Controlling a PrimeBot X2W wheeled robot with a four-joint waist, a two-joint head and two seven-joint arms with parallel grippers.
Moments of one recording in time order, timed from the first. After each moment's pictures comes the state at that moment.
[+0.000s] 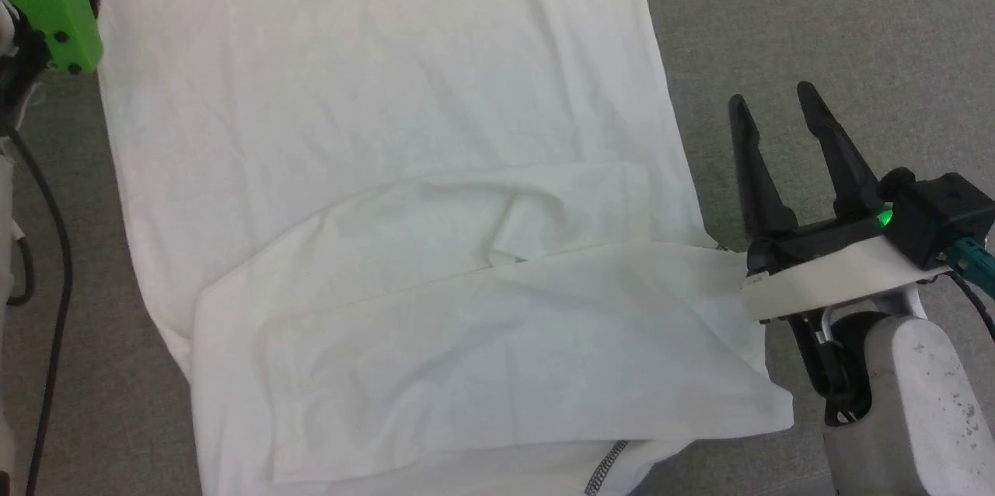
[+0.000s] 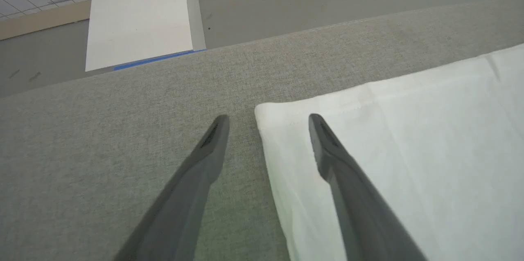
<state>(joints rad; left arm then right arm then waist) -0.98 0.54 -0.19 0.46 -0.47 -0.09 0.55 -0.29 -0.05 0.06 -0.03 0.20 0.13 -0.08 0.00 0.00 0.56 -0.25</state>
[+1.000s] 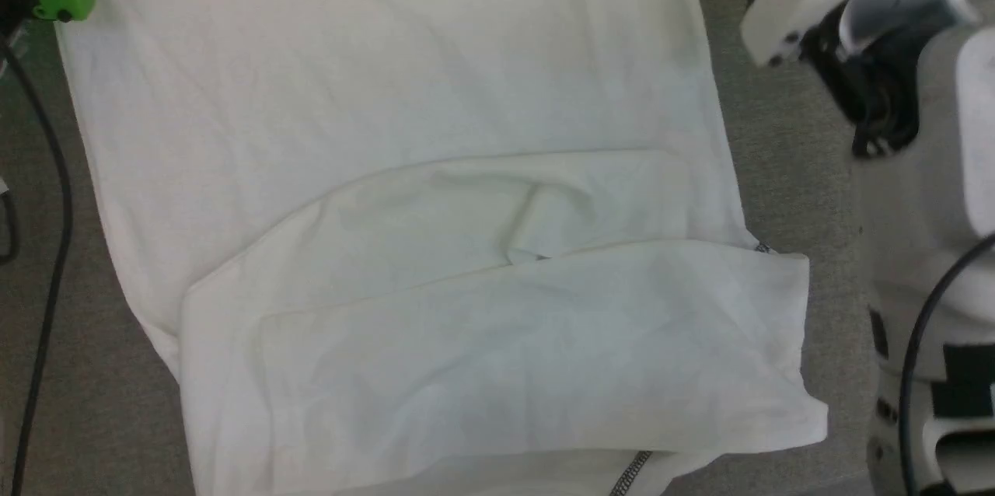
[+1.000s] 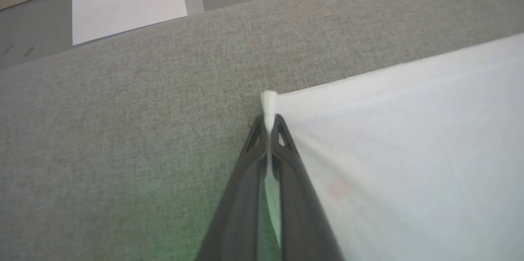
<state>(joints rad) -1.06 0.56 -0.25 0.35 -0.45 0.00 0.77 -0.88 -0.05 0.06 0.18 0.19 0.13 0.38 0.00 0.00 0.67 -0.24</state>
